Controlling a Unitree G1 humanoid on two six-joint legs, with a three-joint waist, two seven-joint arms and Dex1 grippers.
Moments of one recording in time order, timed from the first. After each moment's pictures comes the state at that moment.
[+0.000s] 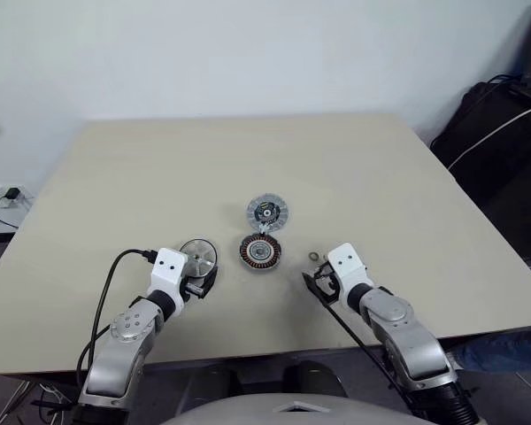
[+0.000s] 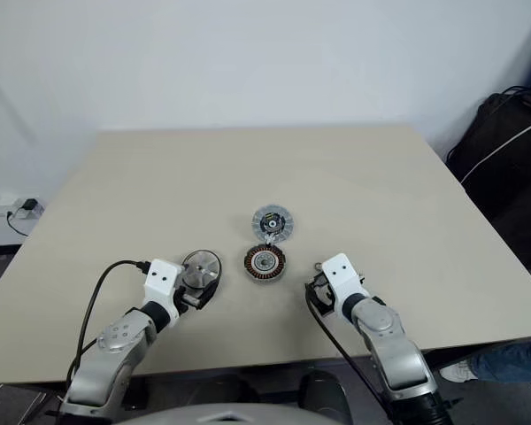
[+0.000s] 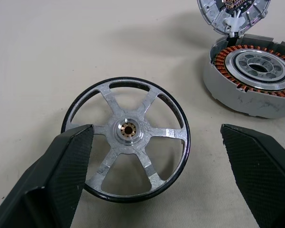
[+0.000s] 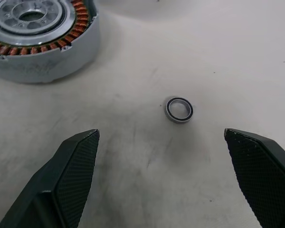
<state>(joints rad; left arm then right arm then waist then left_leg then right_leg) 0.21 0.30 -0.07 -0.24 -0.13 0.34 -0.35 0.09 -0.32 0.17 -0.26 0.01 0.60 0.32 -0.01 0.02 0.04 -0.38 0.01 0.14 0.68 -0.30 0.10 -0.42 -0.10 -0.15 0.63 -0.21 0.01</state>
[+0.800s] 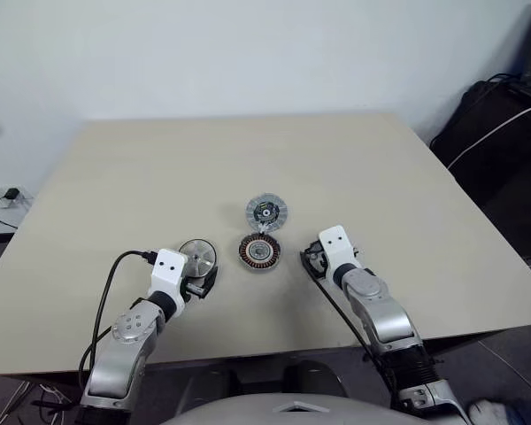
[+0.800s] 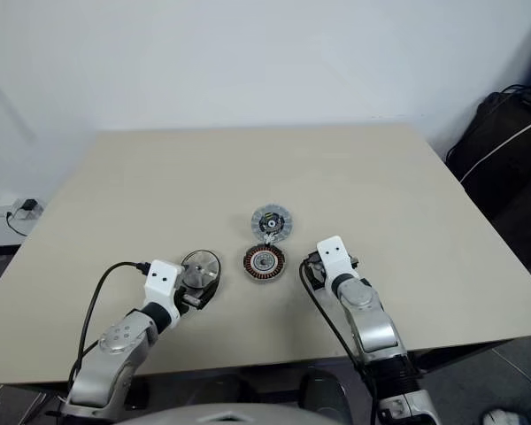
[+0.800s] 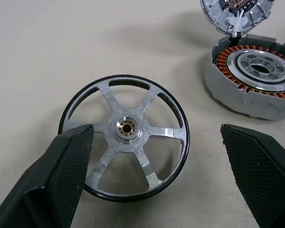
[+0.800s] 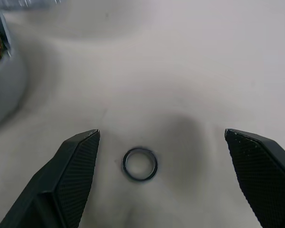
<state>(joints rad) 0.22 0.28 -0.06 -0.24 -0.13 0.34 -0.33 -0.10 -0.20 0.14 0.06 -0.05 0.50 0.19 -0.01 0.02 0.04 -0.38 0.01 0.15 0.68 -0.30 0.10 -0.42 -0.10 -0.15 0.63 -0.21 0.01</state>
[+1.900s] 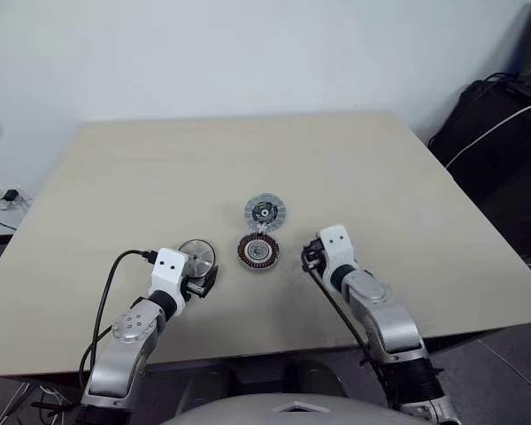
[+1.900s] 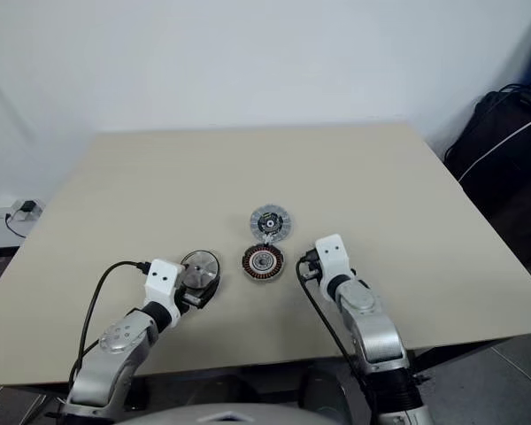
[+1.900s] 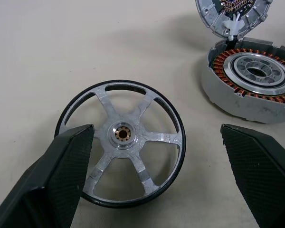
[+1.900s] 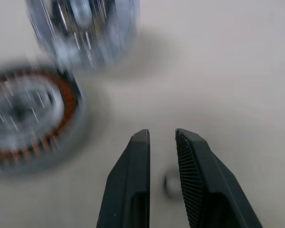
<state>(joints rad) 0.21 0.28 -0.07 -0.24 -0.13 0.34 -0.34 -0.07 -0.17 0.12 -0.21 0.05 0.61 0.26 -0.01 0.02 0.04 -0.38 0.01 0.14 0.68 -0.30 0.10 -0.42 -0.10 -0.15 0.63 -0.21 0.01</state>
